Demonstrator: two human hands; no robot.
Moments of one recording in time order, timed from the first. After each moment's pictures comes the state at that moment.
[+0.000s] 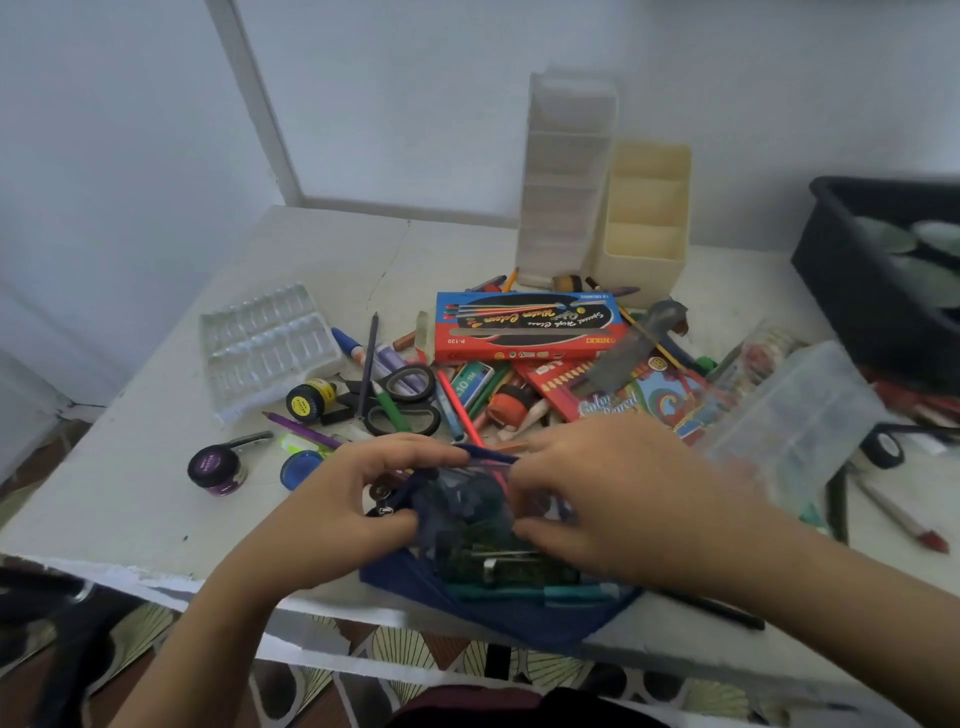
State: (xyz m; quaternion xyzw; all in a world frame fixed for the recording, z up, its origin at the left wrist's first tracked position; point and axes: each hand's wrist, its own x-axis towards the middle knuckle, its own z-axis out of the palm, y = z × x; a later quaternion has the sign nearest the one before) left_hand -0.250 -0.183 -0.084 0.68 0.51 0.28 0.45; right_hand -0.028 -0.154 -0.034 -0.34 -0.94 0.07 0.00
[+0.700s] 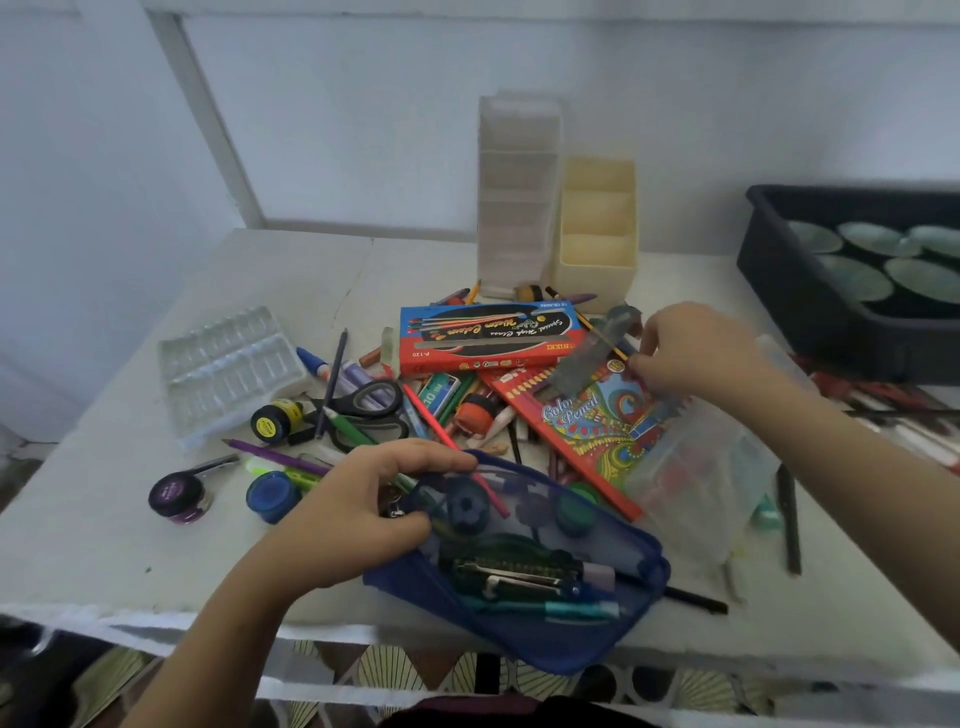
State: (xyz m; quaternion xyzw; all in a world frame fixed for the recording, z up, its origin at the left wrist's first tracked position) left_hand -0.223 -0.171 -0.084 0.66 0.47 0.29 0.50; right_hand 0.061 -0.042 -0.062 -0.71 -0.70 0.03 0.01
